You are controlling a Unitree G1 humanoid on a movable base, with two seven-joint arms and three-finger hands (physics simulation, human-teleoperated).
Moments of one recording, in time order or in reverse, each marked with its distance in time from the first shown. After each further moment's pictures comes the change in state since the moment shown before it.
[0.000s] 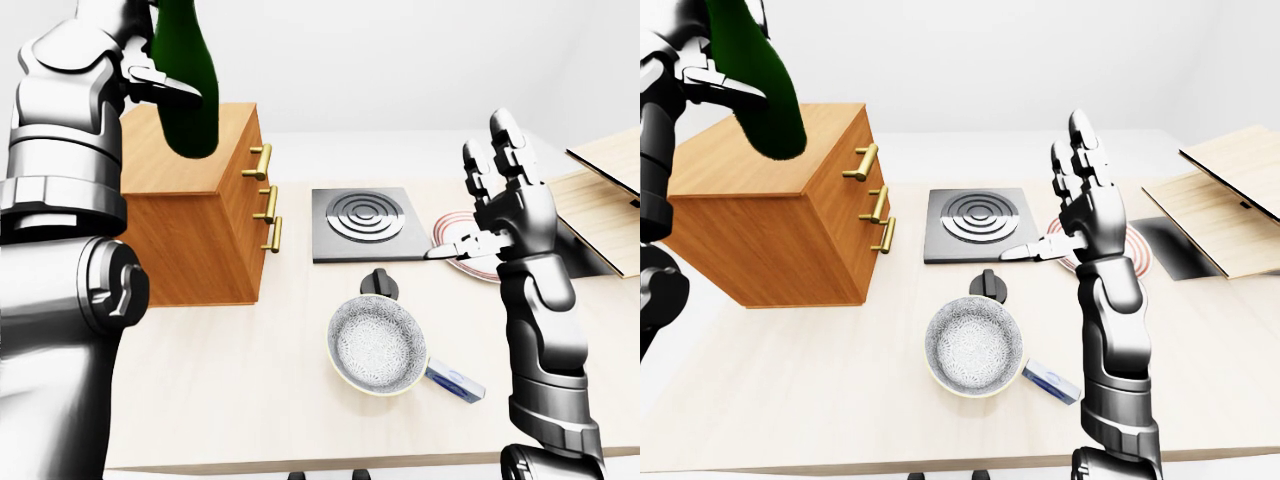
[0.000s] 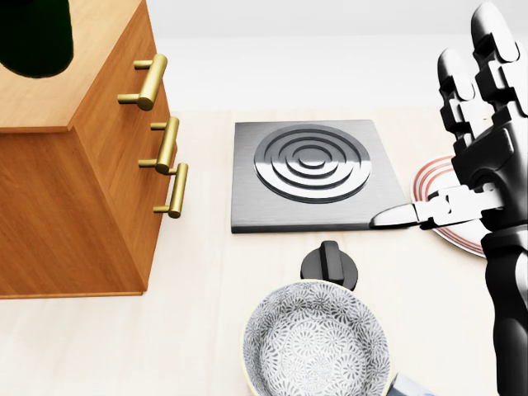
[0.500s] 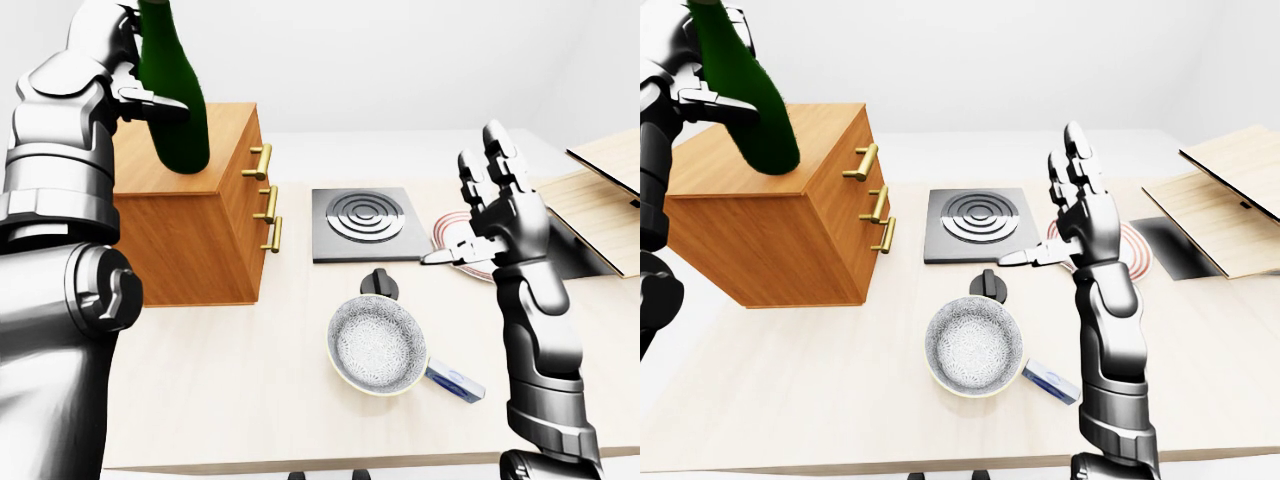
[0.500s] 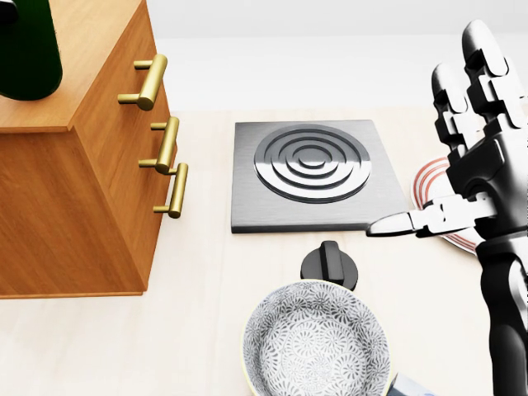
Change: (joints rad) left arm 0.046 0.032 0.067 0.057 0.009 0.000 0.031; right arm 0.022 0.012 0.005 0.010 -0.013 0.000 0.005
